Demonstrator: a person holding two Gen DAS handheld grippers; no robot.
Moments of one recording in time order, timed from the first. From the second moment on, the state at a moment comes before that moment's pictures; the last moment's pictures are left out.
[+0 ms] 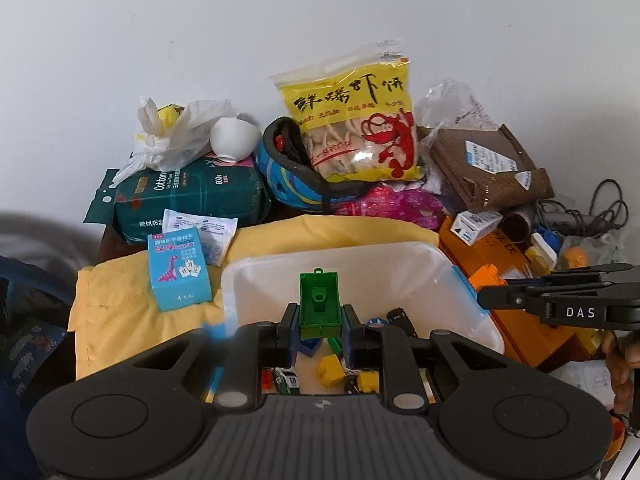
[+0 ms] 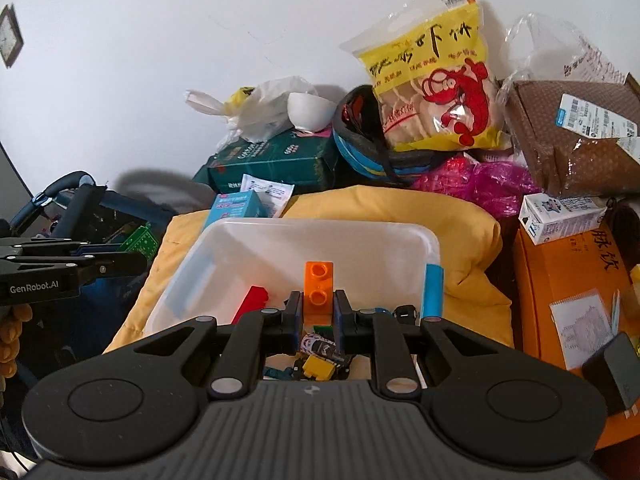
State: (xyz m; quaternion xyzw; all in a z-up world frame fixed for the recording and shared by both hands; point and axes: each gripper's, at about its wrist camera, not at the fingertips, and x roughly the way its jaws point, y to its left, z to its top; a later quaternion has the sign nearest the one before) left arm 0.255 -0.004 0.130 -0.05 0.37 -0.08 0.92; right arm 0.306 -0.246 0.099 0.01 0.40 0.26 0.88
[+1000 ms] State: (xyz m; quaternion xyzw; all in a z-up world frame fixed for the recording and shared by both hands) left arm 0.192 0.007 0.081 0.00 0.37 -0.04 0.93; right arm 0.195 -0.210 0.045 -0.08 0.38 0.32 0.86
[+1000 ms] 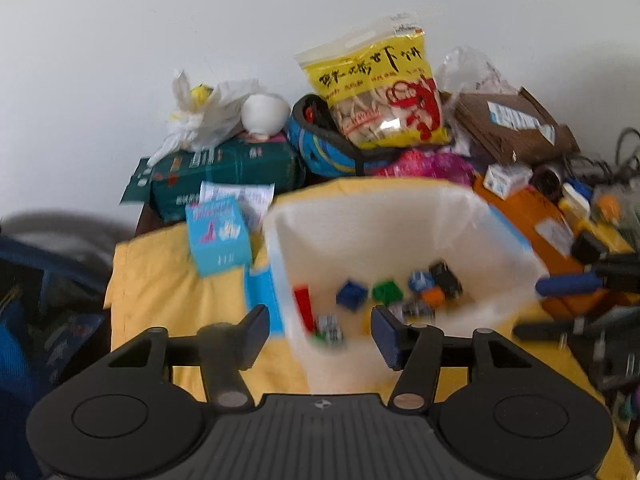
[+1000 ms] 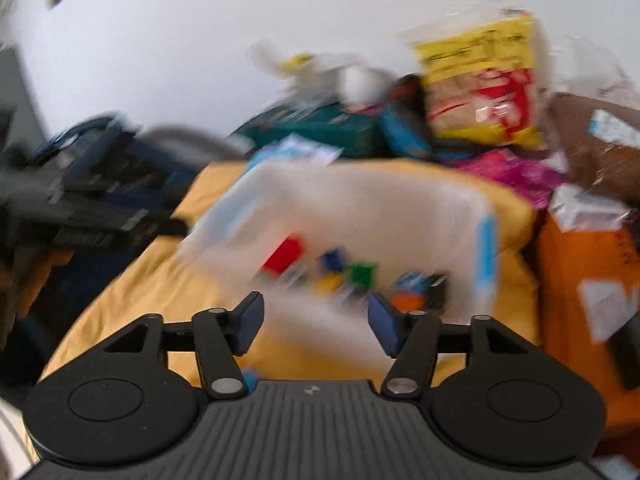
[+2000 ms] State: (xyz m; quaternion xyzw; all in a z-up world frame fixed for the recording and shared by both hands) left arm 0.141 -0.065 -0.052 0.01 0.46 -0.09 0.88; right arm 0.144 -0.254 -0.050 -0.04 0.47 0.27 0.84
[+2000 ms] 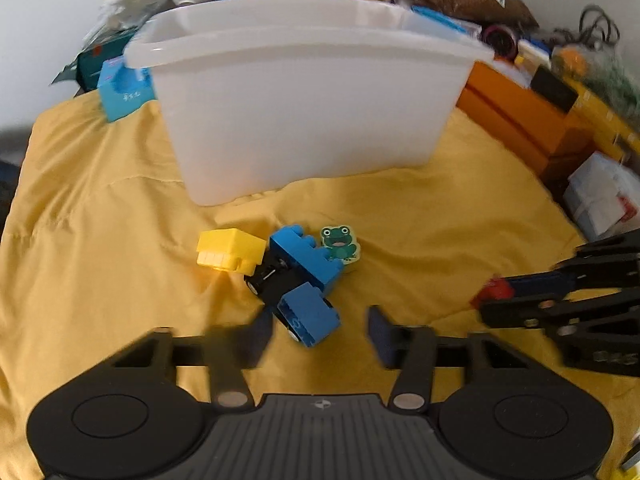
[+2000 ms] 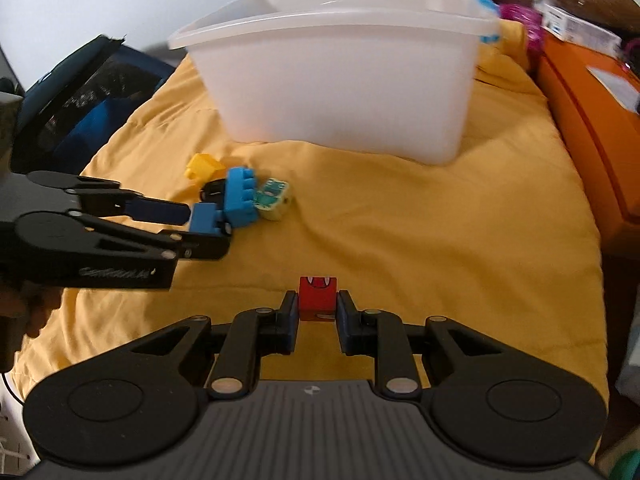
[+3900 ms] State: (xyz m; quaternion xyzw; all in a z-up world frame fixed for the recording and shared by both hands) left arm 0.301 -0.012 0.123 -0.02 0.42 -0.05 0.91; right arm 0.341 -0.237 0.082 -0.01 0.46 0.24 0.86
